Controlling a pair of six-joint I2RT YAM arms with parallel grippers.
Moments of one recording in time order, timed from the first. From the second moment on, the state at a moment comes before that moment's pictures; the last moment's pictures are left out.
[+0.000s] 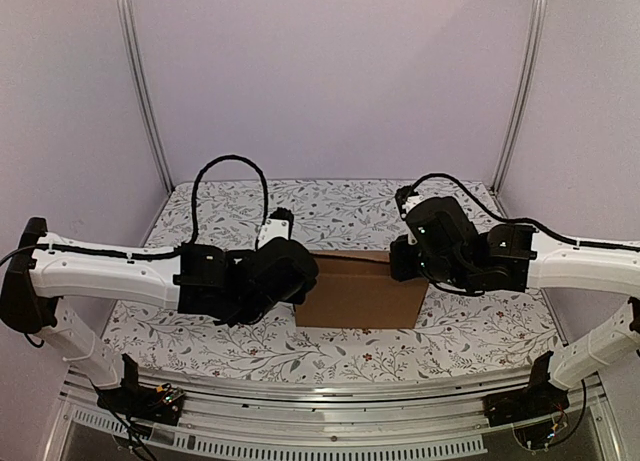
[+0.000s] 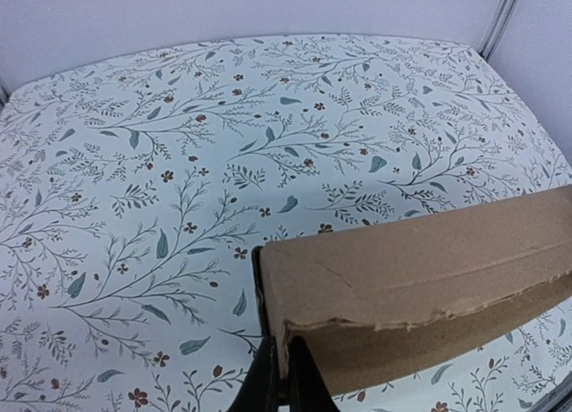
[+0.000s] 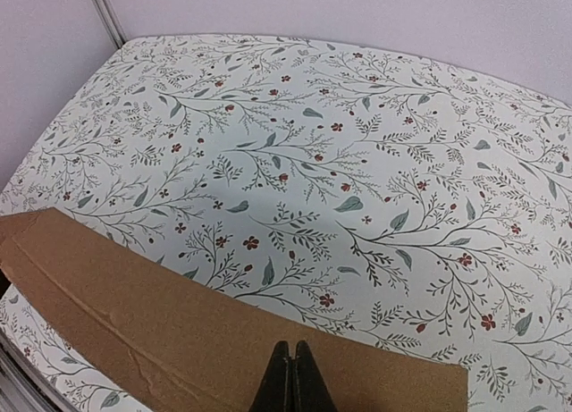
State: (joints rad) left arm -1.27 1.53 1.11 -0.49 -0.81 -0.80; right arm 1.06 1.34 1.04 -0.38 0.51 0.53
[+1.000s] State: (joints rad) left arm -1.26 1.37 1.04 -0.54 -0.42 -0.72; right arm 1.08 1.35 0.95 -0.24 0.58 0.64
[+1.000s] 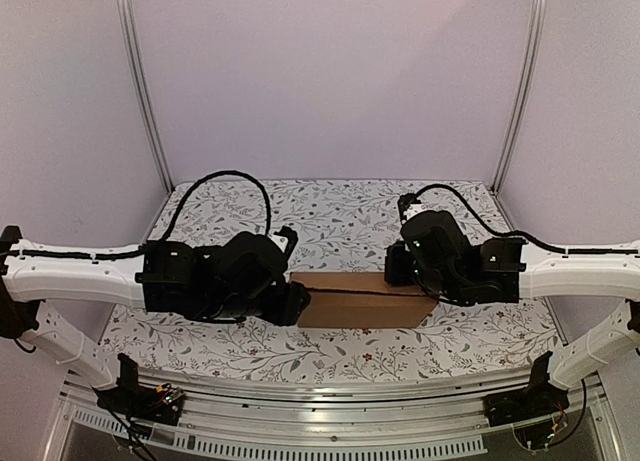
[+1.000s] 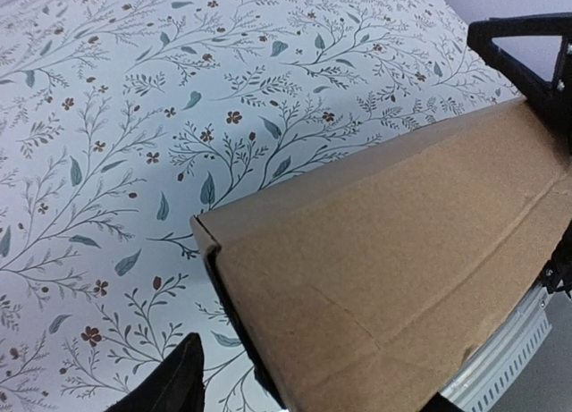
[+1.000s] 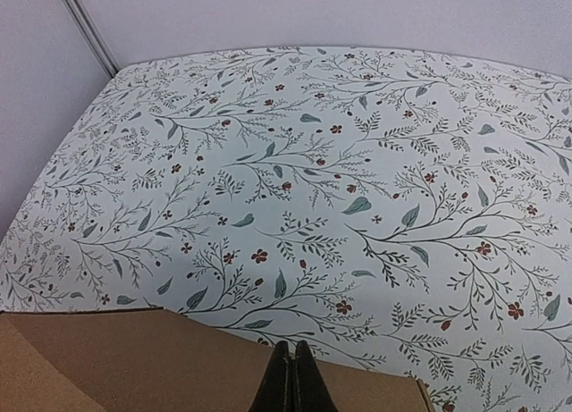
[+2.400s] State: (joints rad) left arm -1.05 1.55 1.26 -0.52 -0.30 -0.54; right arm 1.03 1.38 1.34 -0.60 0.46 0.49
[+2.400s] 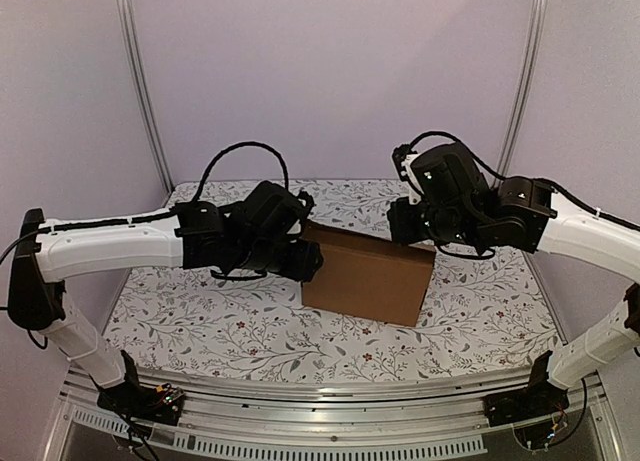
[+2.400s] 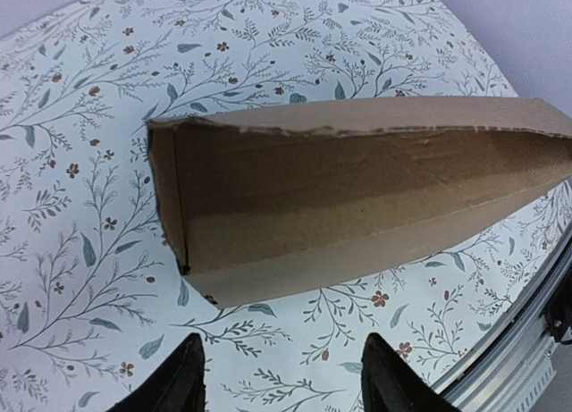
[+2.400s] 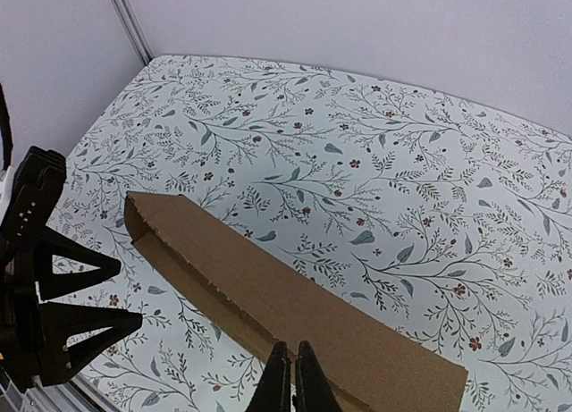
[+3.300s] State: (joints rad) left arm -1.00 1.30 1.14 -0.53 -0.26 -0.53; right arm 1.01 1.58 1.41 -0.48 0.30 0.43
